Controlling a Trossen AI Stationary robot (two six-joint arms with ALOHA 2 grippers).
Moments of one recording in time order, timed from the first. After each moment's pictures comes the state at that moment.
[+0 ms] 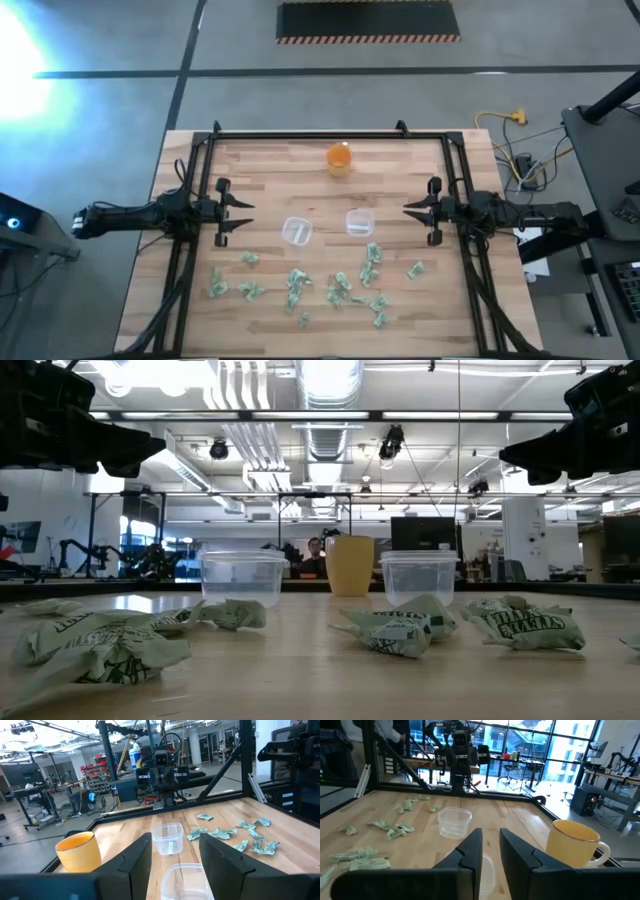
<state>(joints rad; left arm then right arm) 0.05 0.09 0.00 0.09 0.06 0.18 0.02 0.05 0.01 0.02 0.10 -0.08</state>
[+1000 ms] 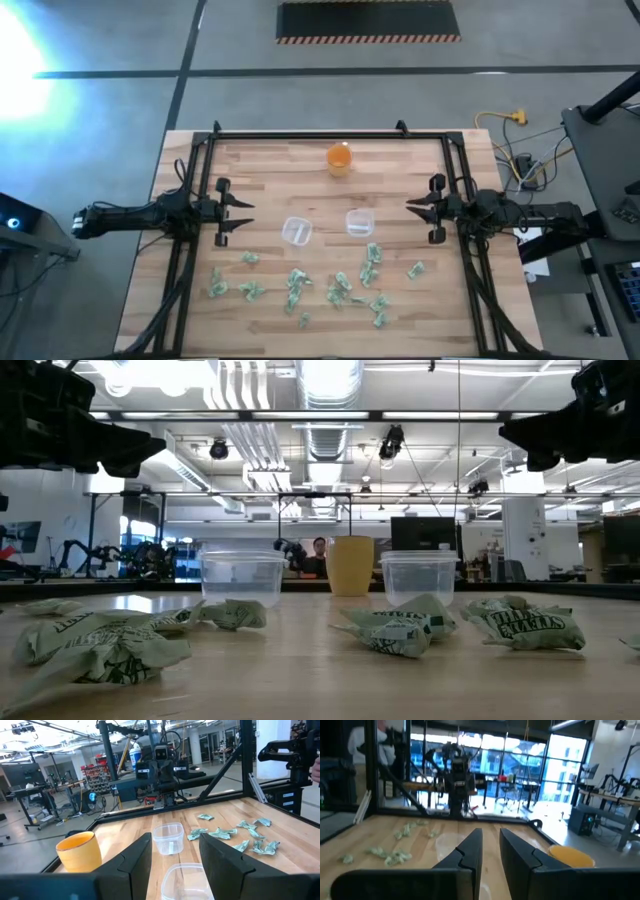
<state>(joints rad) 0.05 0.09 0.00 0.09 0.06 0.18 0.02 0.05 0.01 0.16 0.10 -0.09</state>
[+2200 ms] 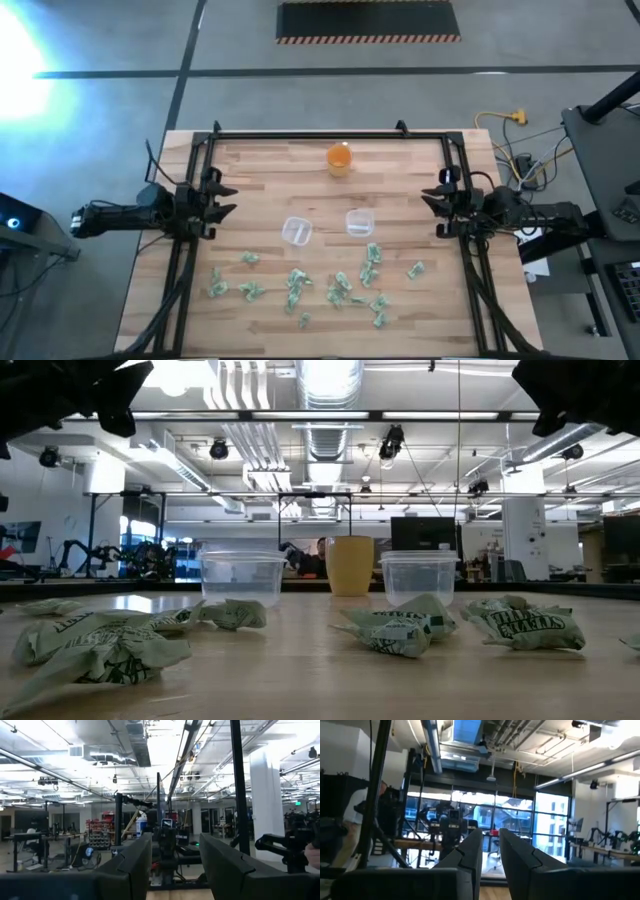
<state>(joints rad) 0.05 0.13 0.07 0.45 0.05 0.02 0.02 0.05 0.01 0.48 0.10 -0.14</state>
